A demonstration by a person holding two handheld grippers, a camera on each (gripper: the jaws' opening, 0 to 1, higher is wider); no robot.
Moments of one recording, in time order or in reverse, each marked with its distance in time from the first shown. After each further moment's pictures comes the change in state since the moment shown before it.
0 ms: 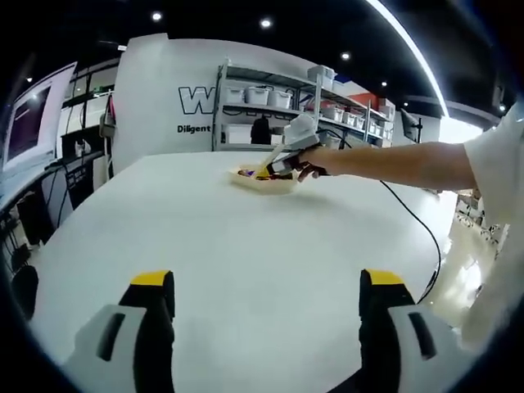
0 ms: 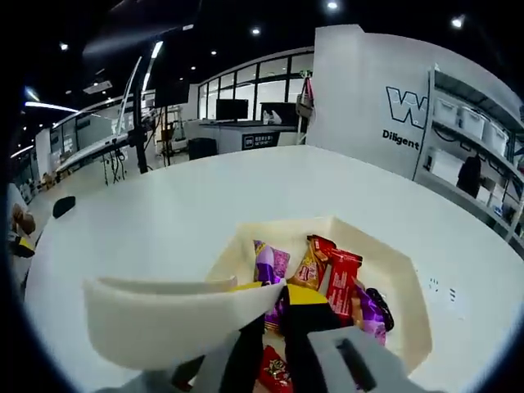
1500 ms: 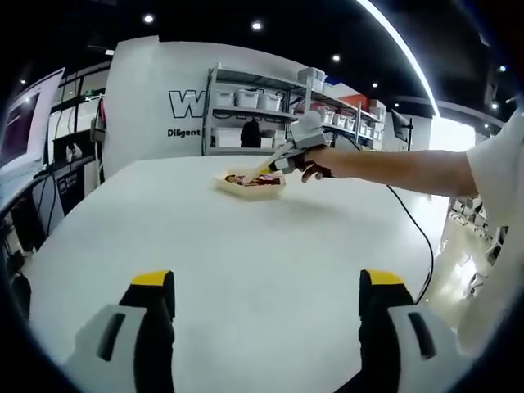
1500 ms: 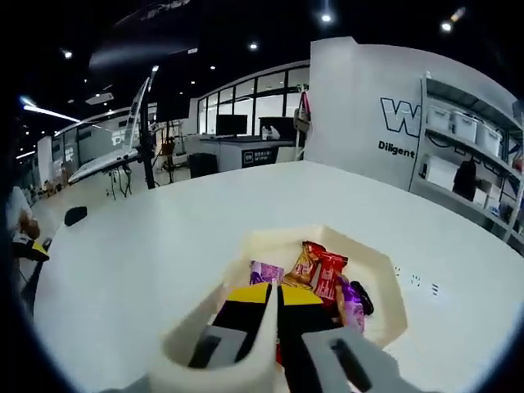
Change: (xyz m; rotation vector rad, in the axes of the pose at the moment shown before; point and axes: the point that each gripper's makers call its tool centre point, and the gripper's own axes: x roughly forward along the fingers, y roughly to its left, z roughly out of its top) left arm 0.010 -0.019 0.013 0.019 -0.022 -0.057; right arm -0.051 0.007 0.010 0.013 -0.090 0.013
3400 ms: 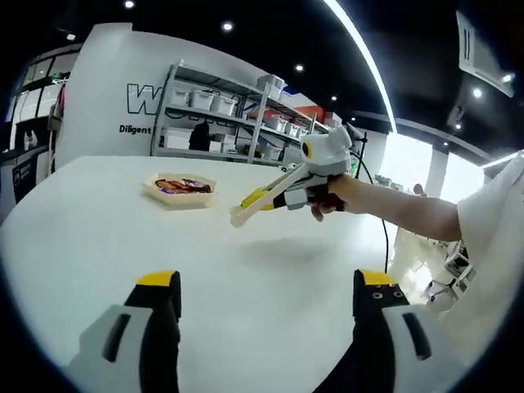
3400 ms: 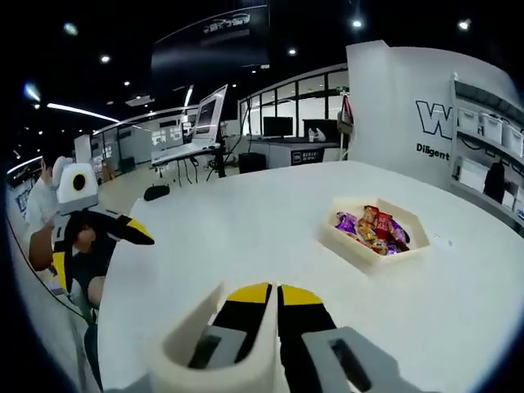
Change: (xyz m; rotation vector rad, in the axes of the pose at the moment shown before) left arm 0.032 -0.089 0.010 -0.059 -0.024 -0.295; right arm -0.136 0.095 -0.064 -0.030 0.002 0.229
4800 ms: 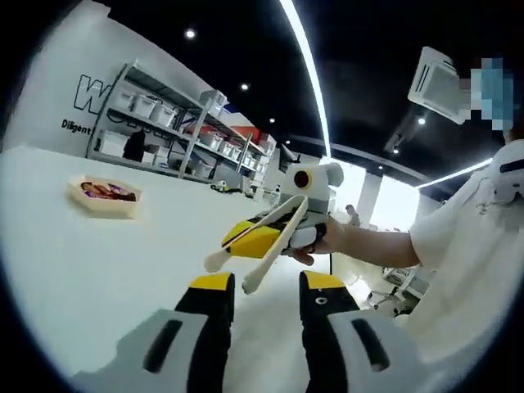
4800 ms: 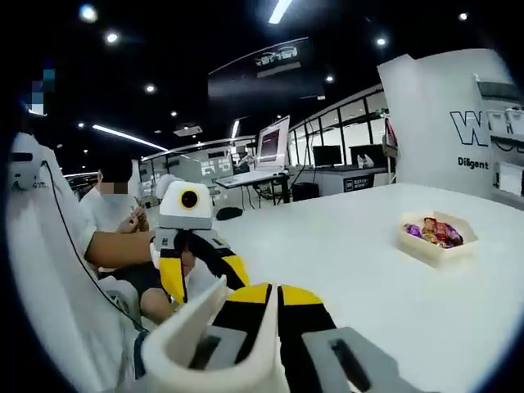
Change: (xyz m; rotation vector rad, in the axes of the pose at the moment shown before) left arm 0.025 -0.064 0.005 -0.051 -0.103 -0.437; right arm -0.047 0.113 -0.006 0.006 -0.183 0.308
